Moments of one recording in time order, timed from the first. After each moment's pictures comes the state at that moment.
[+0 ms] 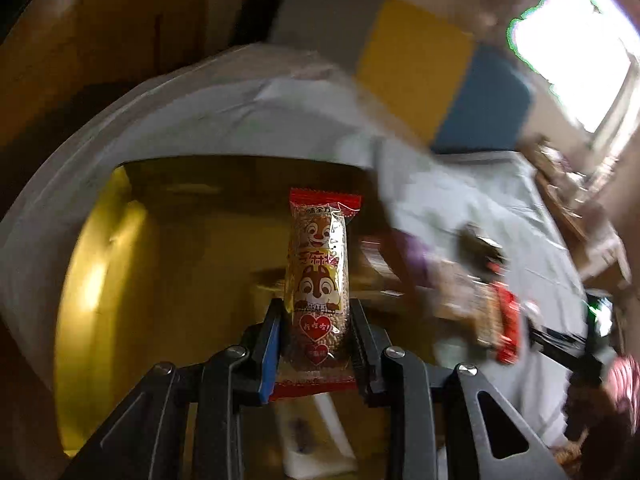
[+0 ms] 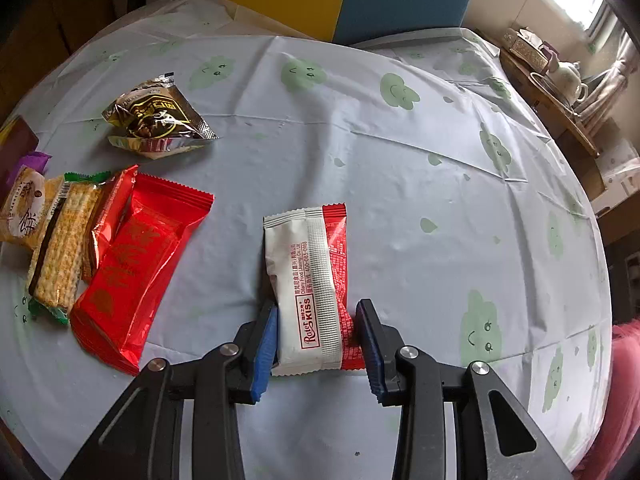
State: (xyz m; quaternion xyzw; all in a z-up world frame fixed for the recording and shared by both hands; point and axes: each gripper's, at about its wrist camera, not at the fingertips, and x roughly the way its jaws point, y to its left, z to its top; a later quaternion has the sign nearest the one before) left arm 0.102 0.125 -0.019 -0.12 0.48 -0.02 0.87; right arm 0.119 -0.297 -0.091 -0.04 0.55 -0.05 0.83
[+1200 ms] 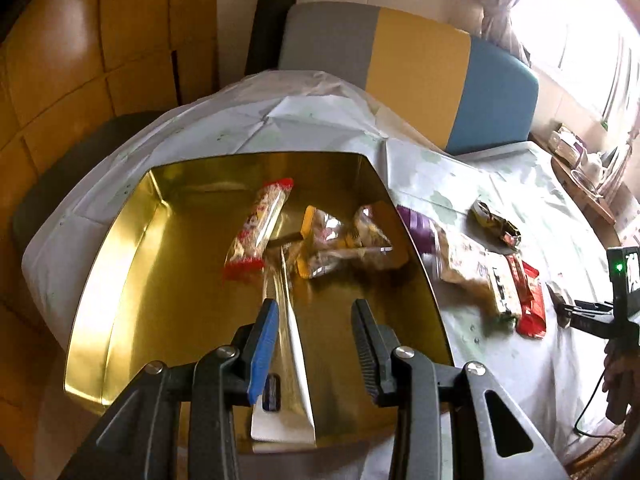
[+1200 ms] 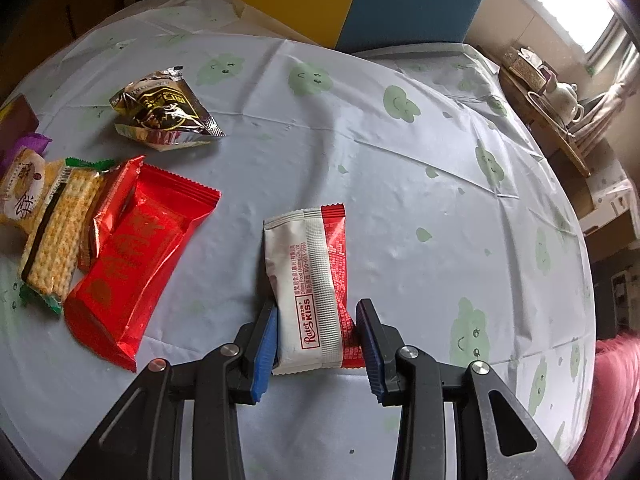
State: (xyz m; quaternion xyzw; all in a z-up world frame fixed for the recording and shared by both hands) left arm 0.035 0.078 -0.017 -0.05 0.43 0.02 0.90; right arm 0.113 -0.287 -0.088 -0.08 0.55 -0.06 0.83
